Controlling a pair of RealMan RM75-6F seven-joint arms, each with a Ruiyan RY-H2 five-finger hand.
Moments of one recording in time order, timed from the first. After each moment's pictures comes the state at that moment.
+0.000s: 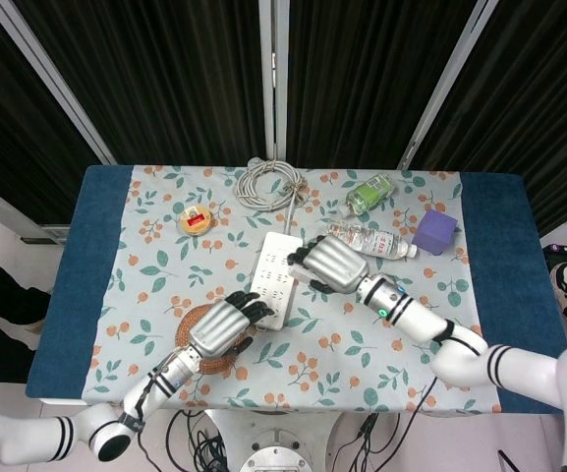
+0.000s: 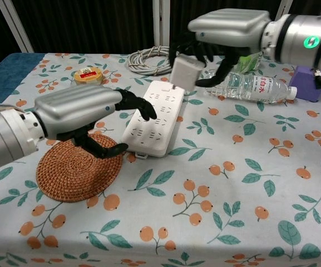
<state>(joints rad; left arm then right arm) -0.67 -1.62 -0.04 -1.55 1.51 1.06 0.26 0.96 -1.41 0.07 -1.34 -1.52 0.93 0.04</state>
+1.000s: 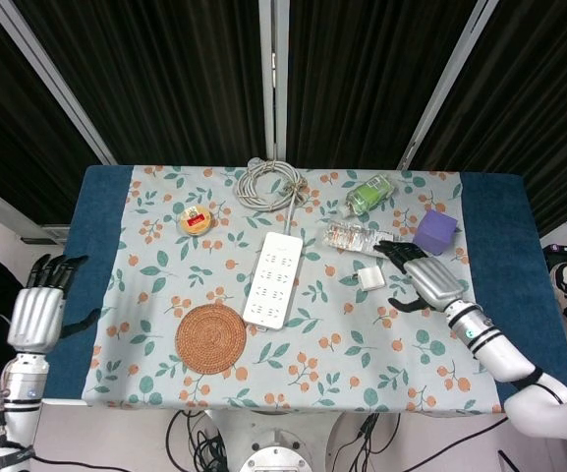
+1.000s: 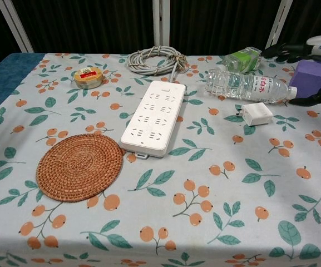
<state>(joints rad) -0.27 -1.30 -0.05 -1.53 1.40 1.52 0.05 0.66 -1.20 -0.01 -1.48 -1.41 0.99 0.34</state>
